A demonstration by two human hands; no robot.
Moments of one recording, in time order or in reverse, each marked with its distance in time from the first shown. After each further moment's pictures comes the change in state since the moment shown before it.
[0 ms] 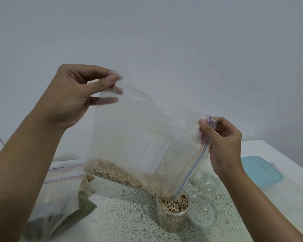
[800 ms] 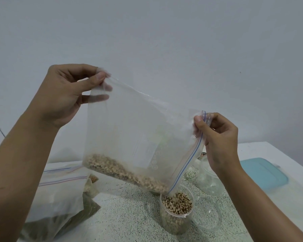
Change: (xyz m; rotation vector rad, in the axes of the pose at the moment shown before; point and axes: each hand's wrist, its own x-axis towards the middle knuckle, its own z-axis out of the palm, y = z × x) left_hand 0.003 -0.001 -0.023 0.033 0.057 0.023; right_hand 0.001 -0.008 0.020 0.020 -0.059 -0.003
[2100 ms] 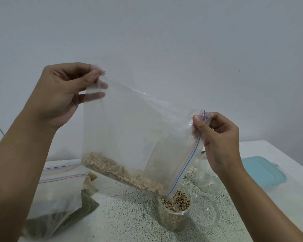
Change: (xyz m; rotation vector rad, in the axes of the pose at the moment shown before) left_hand -0.006 -0.001 0.000 -0.044 0.041 -0.016; right_hand -0.010 -0.016 0.002 0.078 -0.078 0.033
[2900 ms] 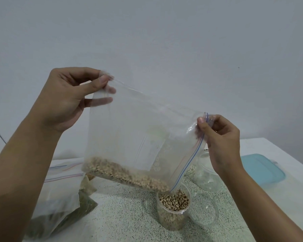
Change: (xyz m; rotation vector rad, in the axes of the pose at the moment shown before) left_hand -0.004 -0.008 0.018 -0.023 -0.032 -0.012; right_hand 0.005 0.019 -0.022 -0.110 0.091 0.015
